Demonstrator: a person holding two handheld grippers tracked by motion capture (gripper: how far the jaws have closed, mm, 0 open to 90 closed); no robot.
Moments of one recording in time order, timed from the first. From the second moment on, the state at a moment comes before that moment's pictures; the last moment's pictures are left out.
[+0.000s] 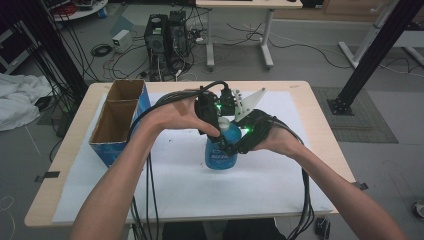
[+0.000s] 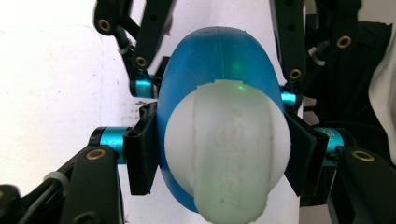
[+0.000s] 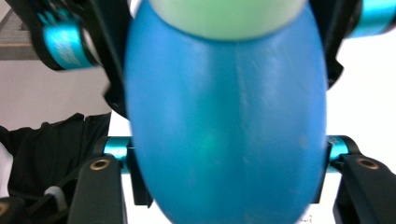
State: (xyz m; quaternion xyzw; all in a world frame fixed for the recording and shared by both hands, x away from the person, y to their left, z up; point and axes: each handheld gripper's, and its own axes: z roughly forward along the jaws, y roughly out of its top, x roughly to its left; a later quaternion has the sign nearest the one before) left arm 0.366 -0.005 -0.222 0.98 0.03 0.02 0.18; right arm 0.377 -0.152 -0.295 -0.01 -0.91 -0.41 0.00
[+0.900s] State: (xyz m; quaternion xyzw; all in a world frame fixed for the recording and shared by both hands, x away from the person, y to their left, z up) left arm 0.367 0.009 -0.210 0.98 0.05 0.02 0.17; right arm 0.374 -0.166 -0.297 -0.03 -0.93 -0.38 0.00
